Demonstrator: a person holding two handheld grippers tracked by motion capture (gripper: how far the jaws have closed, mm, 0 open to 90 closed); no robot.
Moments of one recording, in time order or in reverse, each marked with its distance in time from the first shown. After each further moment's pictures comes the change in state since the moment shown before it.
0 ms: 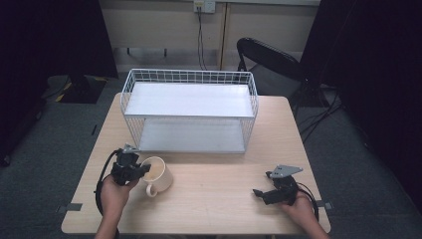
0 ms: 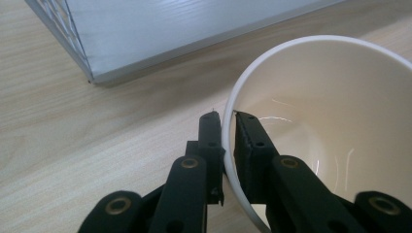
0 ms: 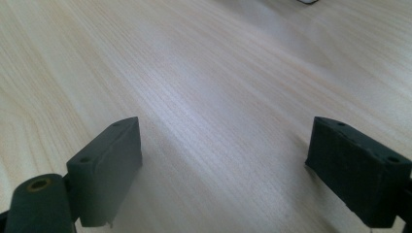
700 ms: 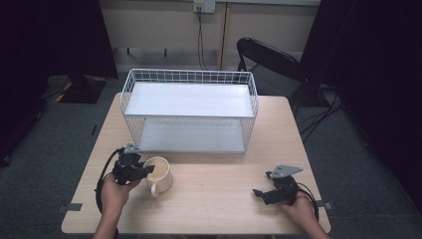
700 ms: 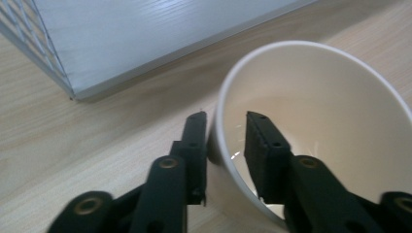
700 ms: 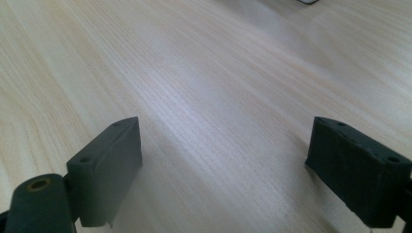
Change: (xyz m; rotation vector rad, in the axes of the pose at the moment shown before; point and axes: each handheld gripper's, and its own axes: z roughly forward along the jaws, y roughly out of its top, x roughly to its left) left arm -0.001 0.002 -0.001 -0.010 -0.063 0.066; right arm 0.000 0.000 0.000 0.000 0.000 0.000
